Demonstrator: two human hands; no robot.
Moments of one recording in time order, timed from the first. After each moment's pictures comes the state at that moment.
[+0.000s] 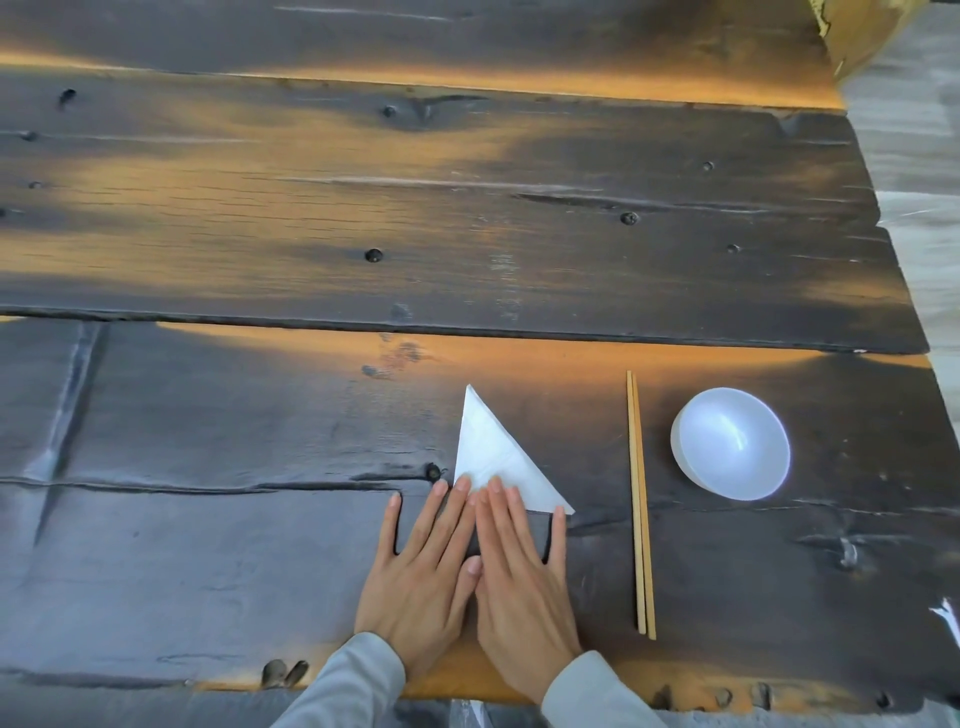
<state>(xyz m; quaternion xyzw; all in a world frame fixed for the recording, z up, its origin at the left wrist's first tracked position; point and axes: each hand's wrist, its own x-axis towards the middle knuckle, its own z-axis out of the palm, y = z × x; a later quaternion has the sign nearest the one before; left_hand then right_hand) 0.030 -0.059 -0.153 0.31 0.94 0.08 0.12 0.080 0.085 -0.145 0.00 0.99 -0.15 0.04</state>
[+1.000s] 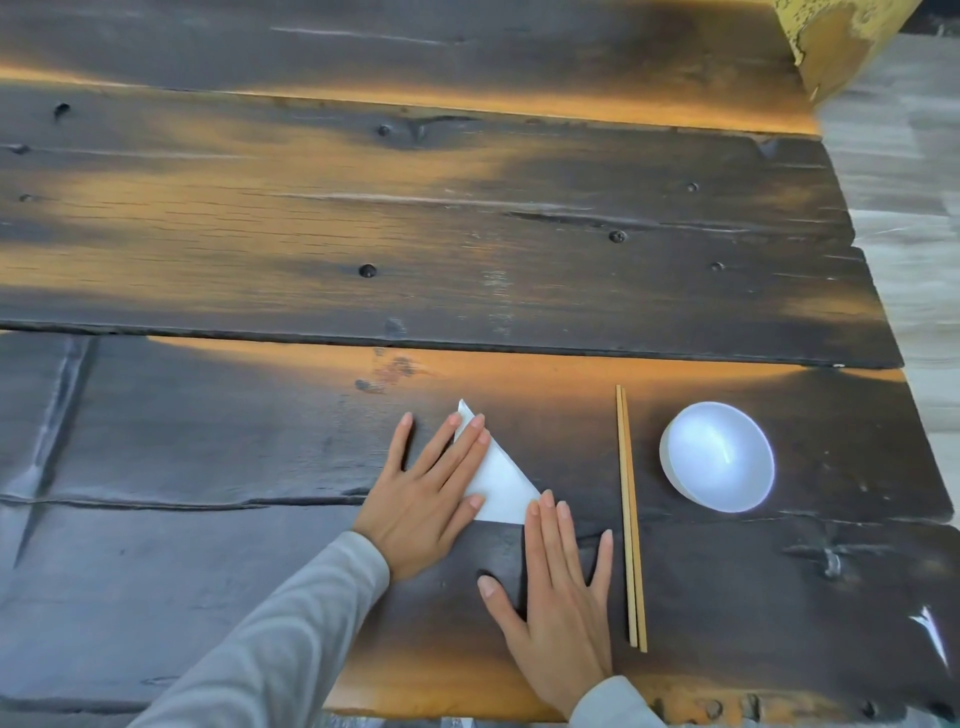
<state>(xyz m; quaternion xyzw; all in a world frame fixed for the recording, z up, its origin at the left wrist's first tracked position) -0.064 -0.041 -0.145 0.41 0.91 0.03 0.09 0.093 0.114 -0.151 0.11 0.98 -0.14 0.07</state>
